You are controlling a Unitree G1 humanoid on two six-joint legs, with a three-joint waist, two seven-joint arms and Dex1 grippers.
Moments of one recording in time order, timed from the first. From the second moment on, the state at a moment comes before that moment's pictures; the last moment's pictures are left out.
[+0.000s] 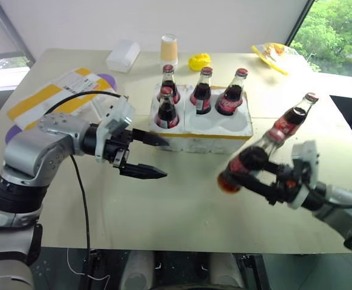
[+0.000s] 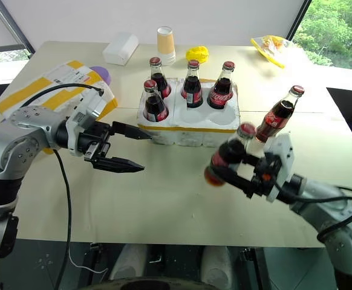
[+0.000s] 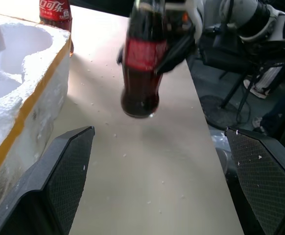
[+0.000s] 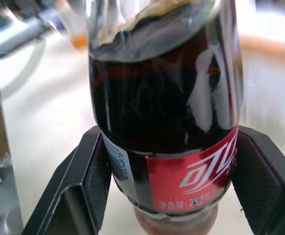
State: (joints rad) left arm -0.66 0.80 -0.08 -0.24 -0.70 0.80 -1.31; right arm -0.03 -0.74 -0.35 -0.61 0.97 0.72 0.70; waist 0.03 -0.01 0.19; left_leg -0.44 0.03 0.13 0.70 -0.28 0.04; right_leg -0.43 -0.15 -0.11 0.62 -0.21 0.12
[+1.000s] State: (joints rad) left arm -0.58 0.72 0.06 -0.32 -0.75 0.80 -1.01; right arm -0.69 -0.52 0.08 0.05 0.51 0.60 0.74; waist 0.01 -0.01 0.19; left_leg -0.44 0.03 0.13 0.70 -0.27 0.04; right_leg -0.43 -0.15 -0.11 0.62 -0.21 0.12
